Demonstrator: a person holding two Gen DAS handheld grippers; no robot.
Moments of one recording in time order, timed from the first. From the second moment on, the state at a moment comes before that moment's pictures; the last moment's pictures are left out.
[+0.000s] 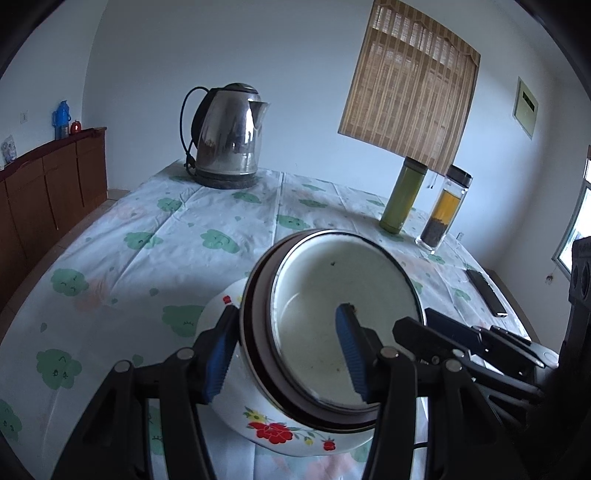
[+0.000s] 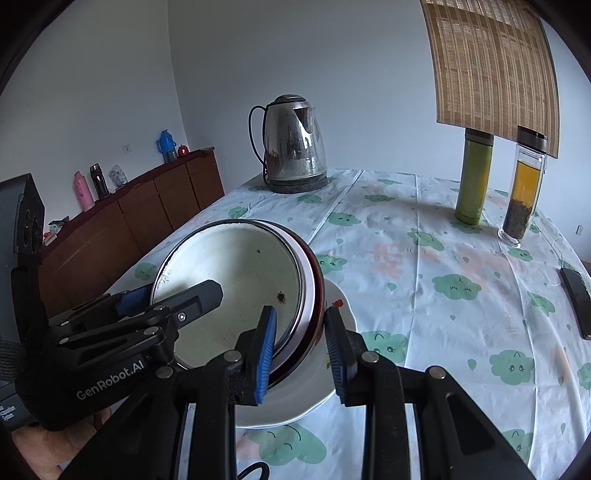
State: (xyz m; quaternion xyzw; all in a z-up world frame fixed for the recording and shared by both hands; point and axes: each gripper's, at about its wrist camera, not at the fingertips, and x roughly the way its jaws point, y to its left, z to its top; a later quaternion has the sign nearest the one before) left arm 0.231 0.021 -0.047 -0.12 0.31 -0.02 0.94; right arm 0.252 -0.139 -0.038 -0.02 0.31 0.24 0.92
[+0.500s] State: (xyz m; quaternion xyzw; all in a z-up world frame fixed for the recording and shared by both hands) left arm 0.232 0.024 -0.049 -0.12 0.32 -0.02 0.94; right arm 0.259 -0.136 -0.046 -0.02 0.33 0.24 0.91
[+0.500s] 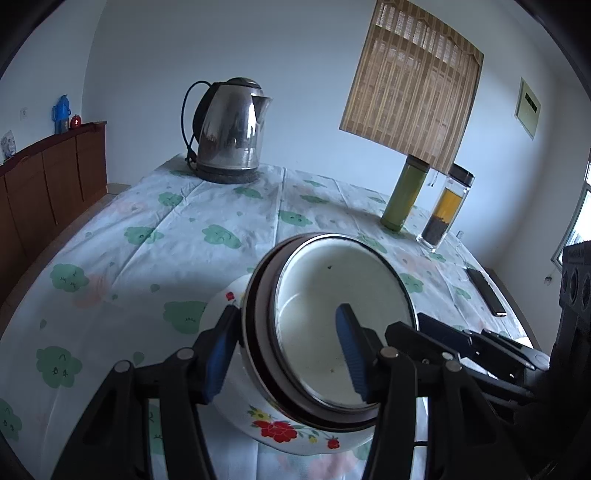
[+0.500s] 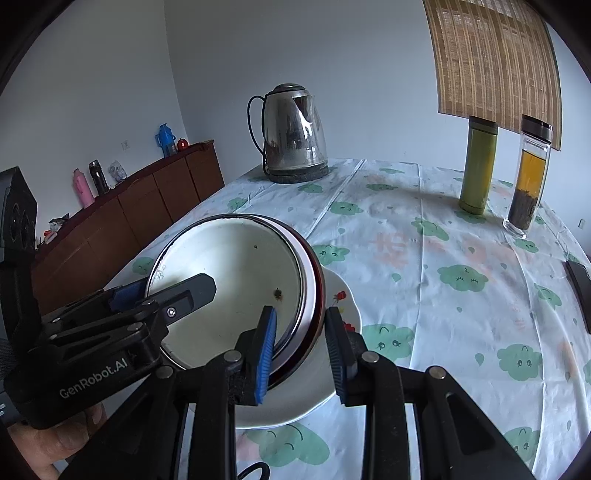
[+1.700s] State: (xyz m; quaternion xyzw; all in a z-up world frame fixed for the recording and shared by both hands) left arm 0.244 0.026 -0.063 -0.13 0.33 -0.03 0.93; right arm 0.266 -0.138 -0.054 -0.01 0.33 0.23 0.92
